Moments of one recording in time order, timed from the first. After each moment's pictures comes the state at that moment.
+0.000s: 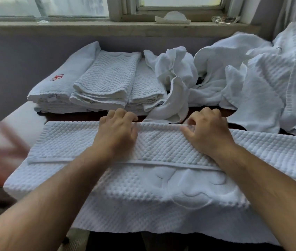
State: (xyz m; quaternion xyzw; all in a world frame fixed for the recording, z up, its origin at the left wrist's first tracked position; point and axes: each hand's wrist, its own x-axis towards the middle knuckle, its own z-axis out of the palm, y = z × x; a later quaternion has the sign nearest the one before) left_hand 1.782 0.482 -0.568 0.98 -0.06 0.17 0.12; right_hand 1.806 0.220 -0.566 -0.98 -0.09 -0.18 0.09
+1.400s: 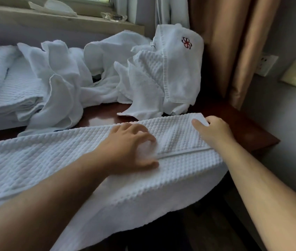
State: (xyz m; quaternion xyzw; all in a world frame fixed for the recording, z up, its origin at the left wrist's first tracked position) left_hand 1.772 0.239 -0.564 0.89 -0.43 0.01 0.15; right_hand 1.731 -0.062 -0.565 -0.92 0.28 -0.16 0.24
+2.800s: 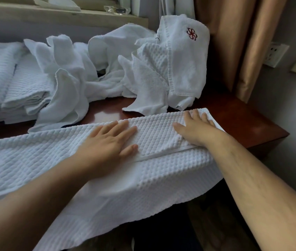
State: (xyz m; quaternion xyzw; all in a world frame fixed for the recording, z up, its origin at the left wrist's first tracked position) left_hand 1.765 0.285 -0.576 0.94 -0.32 -0.04 0.09; right_hand 1.744 0.004 -0.554 -0.96 0.22 0.12 0.09
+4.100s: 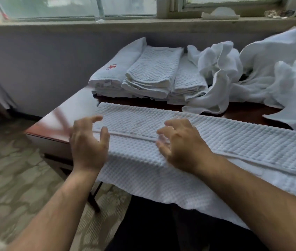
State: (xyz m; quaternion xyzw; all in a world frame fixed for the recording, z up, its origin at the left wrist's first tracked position) left_hand 1.638 0.588 -0.595 0.85 0.16 0.43 0.25; right_hand 1.711 0.346 -0.569 -0.92 -0.34 -0.06 0.18
